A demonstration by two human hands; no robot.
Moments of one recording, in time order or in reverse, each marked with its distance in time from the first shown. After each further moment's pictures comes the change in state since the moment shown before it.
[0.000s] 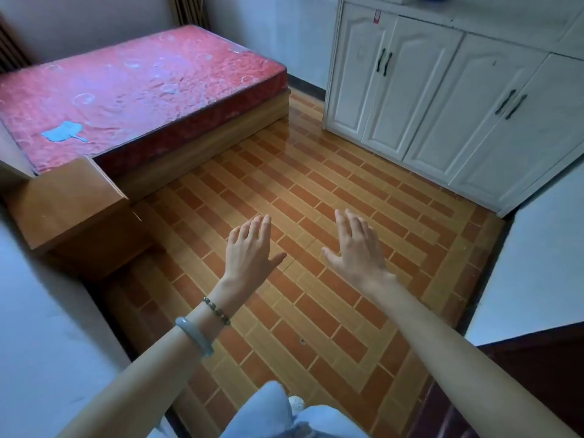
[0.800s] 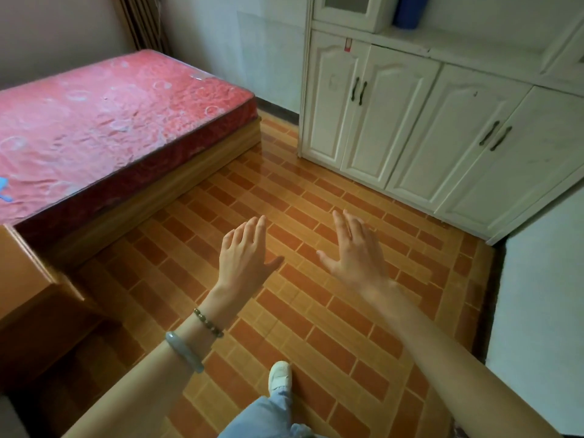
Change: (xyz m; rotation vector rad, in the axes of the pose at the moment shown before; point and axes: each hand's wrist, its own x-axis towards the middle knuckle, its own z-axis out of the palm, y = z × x) left_hand 0.300 0.000 0.042 -0.065 0.056 0.077; right_hand 0.263 0.102 -0.002 0.006 0.123 0.077
